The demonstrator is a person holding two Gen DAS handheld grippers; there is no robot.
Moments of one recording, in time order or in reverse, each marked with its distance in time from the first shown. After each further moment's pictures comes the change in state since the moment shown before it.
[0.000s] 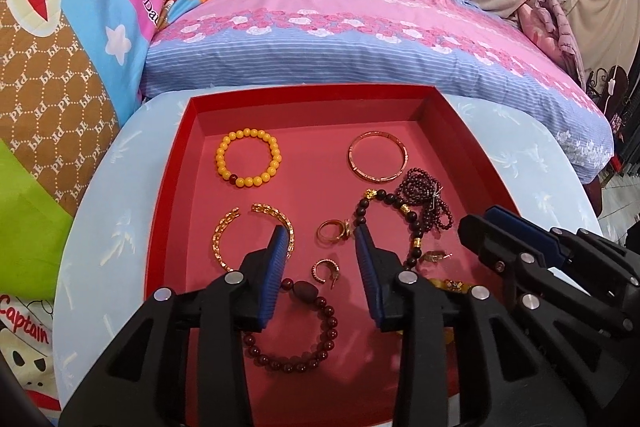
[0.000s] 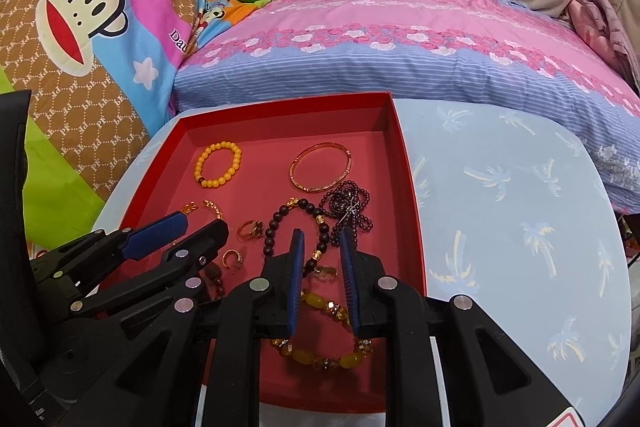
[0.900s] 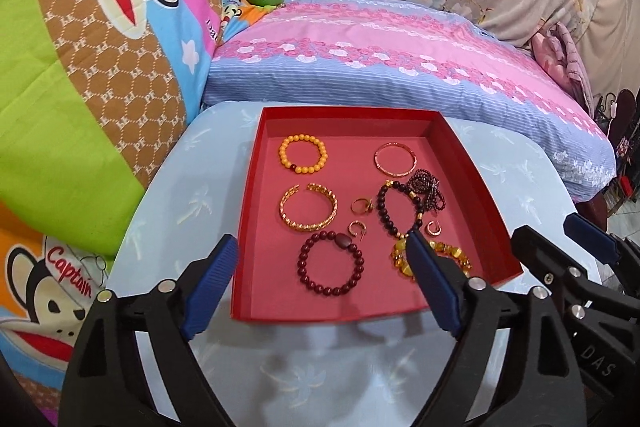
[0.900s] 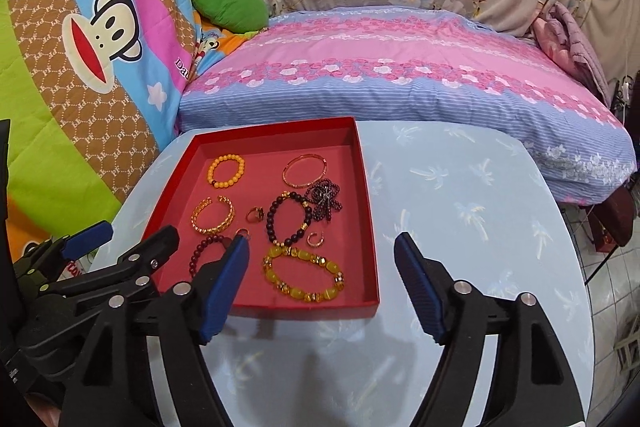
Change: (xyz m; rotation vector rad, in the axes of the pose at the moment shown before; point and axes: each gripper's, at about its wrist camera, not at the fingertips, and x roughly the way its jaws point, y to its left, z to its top) left arm -0.087 0.017 -0.032 -0.069 -0.078 0.080; right arm -0.089 0.003 -0.031 0.019 -0.095 -0.080
